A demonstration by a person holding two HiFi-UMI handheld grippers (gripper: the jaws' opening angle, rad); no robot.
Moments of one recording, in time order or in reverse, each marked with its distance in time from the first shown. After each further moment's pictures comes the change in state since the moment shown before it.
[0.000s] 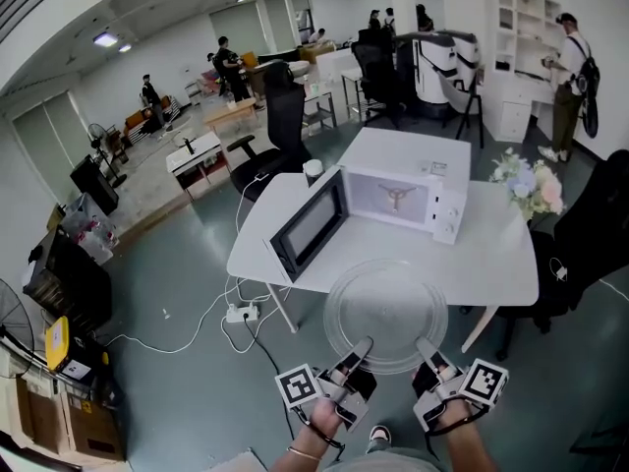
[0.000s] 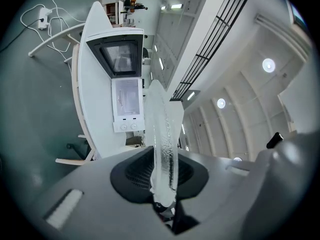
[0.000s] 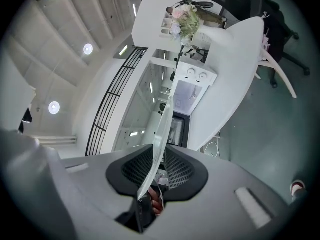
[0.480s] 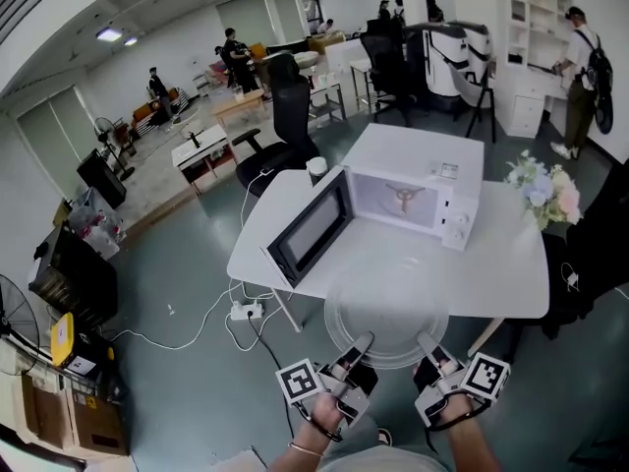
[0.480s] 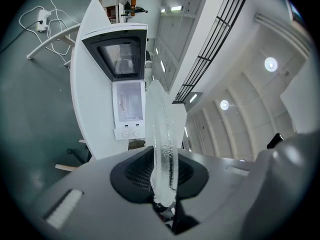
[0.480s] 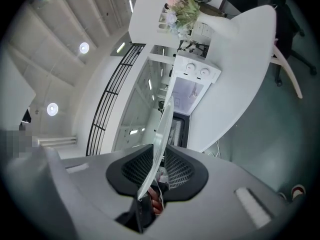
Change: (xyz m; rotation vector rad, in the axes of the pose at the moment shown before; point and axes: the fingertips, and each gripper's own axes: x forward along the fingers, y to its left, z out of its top) left arm 0.044 0.017 0.034 0.003 -0.038 0.026; right arm 0.049 -0.017 0.037 0.011 0.046 0.007
